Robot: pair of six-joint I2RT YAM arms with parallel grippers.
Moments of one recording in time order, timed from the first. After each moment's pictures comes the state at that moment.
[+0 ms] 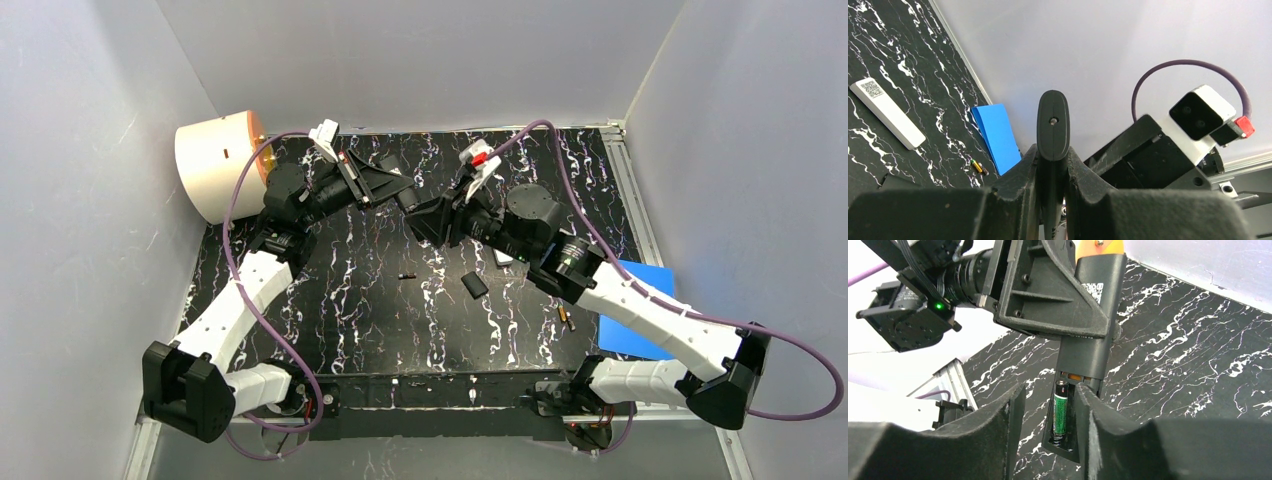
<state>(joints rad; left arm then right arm) -0.36 1.18 0.96 0.34 0.69 -1.17 0.96 1.15 1.14 -0.02 -0.08 0.30</state>
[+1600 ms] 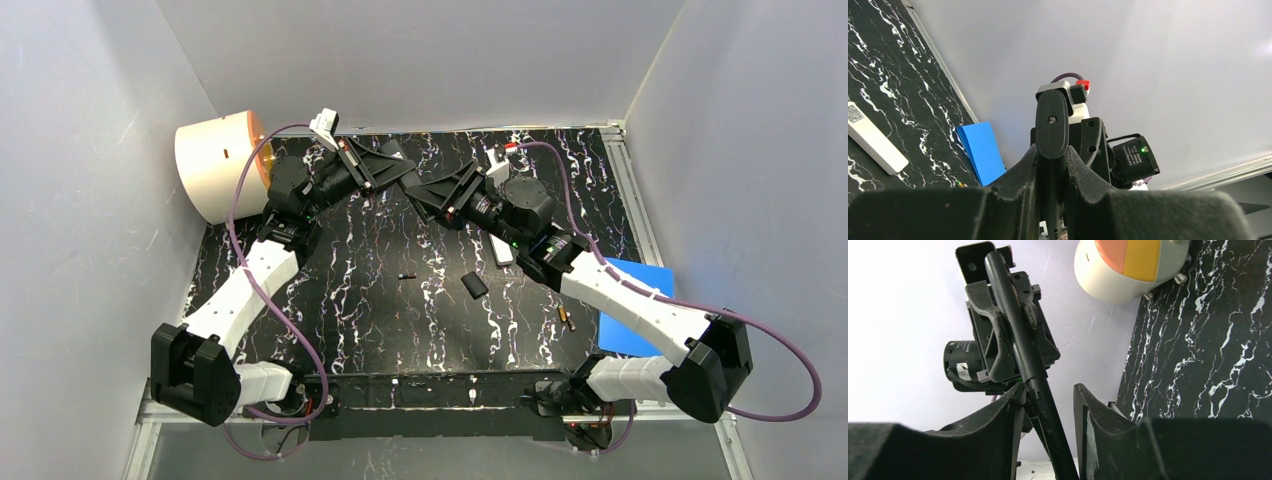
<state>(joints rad) -0.36 1.25 0.99 0.47 0.64 -1.25 0.82 1.24 1.03 0.22 -0.14 1.33</state>
